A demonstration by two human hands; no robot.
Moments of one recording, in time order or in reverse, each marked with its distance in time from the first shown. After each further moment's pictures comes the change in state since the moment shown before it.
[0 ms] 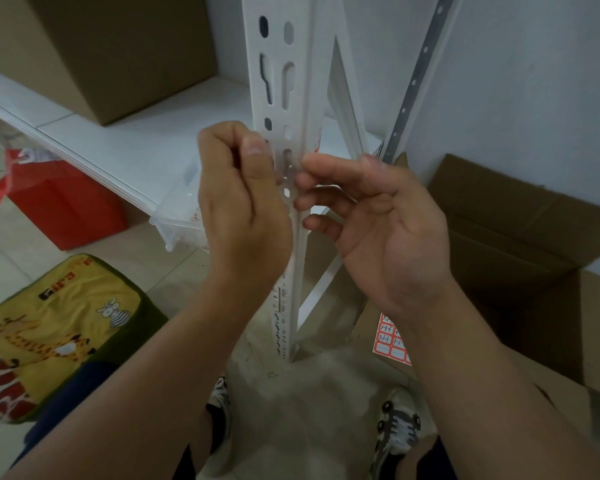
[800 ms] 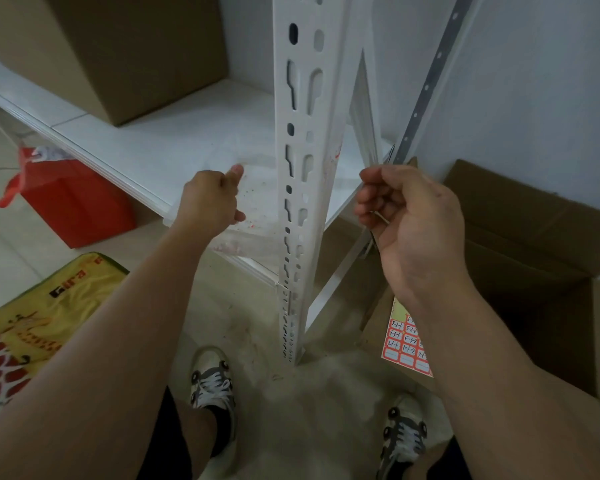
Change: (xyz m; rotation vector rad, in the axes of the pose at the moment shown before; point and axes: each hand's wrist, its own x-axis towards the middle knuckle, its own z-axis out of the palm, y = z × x) left_hand 0.054 -0.112 -0.043 0.544 -0.406 -0.738; right_hand 0.014 0.006 -0.013 -0.187 0.449 -0.061
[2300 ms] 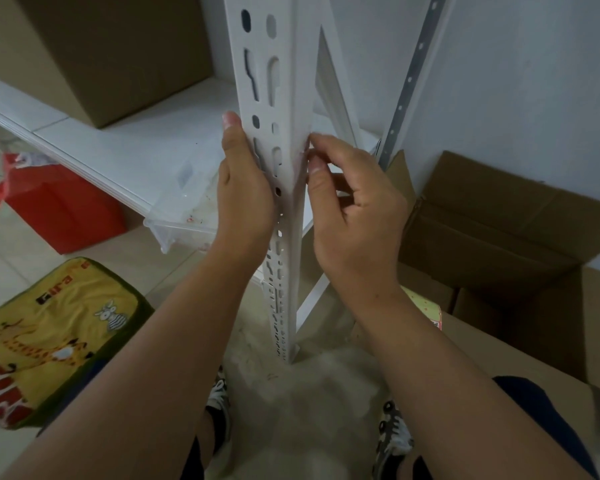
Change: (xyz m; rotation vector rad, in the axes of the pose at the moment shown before) left_hand -0.094 0.086 0.031 -0.727 0.049 0.033; right_hand -0.006 0.025 0.020 -0.626 0.105 -0.778
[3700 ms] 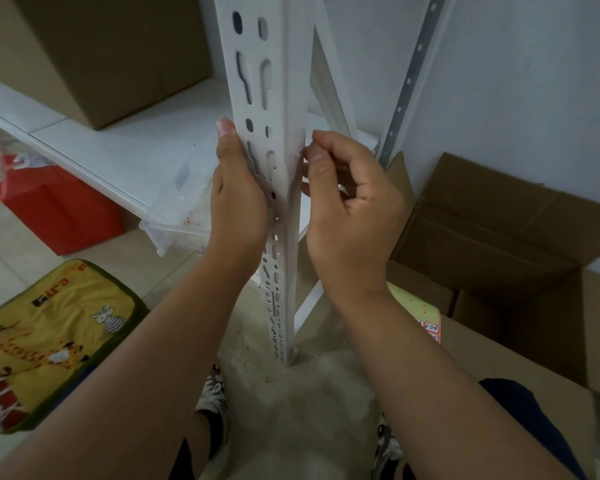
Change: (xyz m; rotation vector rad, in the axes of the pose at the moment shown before) left_hand -0.001 -0.001 -0.001 -0.019 0.005 0.002; right_hand 0.004 -0.003 0.011 0.136 0.140 0.118
